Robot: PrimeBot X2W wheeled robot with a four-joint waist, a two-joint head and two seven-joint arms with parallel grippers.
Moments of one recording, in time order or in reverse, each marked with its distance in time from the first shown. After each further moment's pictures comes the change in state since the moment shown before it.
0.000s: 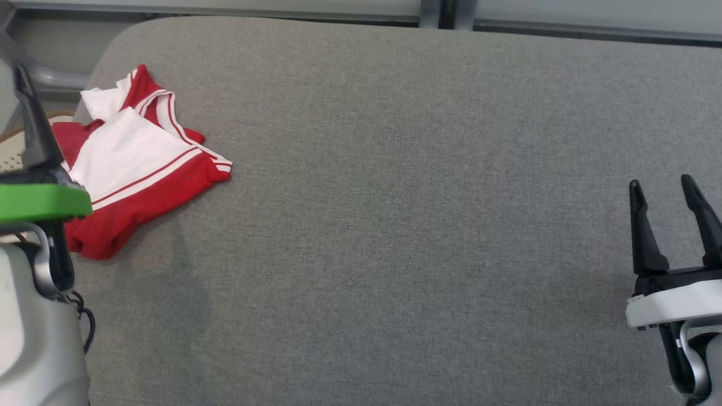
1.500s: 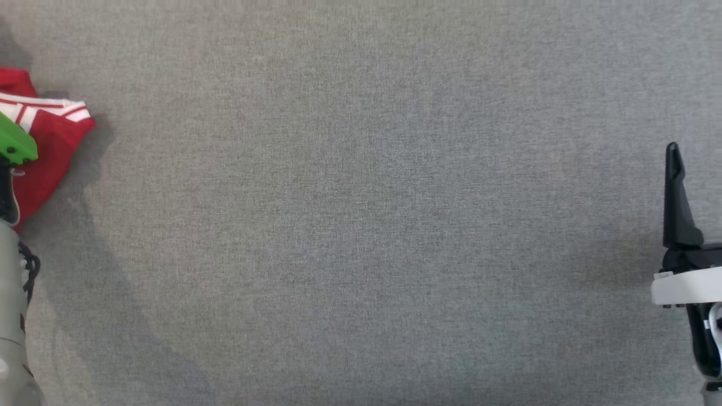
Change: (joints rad) left arm -0.480 0.160 -0.048 0.799 -0.073 0.005 0.107; right arm -0.020 -0.014 -0.072 -0.156 -0.005 0.000 0.062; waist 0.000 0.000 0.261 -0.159
